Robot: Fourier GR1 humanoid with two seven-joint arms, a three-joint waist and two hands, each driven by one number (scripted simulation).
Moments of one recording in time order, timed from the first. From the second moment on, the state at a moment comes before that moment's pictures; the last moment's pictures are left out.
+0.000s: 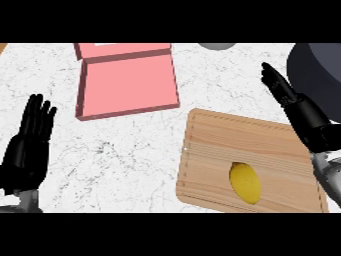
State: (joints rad) left arm -0.01 0.31 -0.10 -1.66 0.31 0.33 -0.08; right arm -0.34 -0.57 0.34 -1.54 -0.26 -0.10 -0.03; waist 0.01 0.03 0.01
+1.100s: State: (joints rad) left arm -0.05 0.35 -0.30 -1.43 0.25 0.08 0.09; right arm 0.13 -0.55 0.48 -2.12 0.19 -0.55 0.05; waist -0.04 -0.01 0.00
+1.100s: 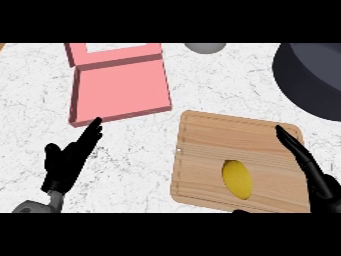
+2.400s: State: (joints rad) left arm -0.11 0.29 -0.24 -1.37 0.19 0.00 0.10; right arm 0.04 -0.54 0.48 -1.93 0.15 -0.16 0.53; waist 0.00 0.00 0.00
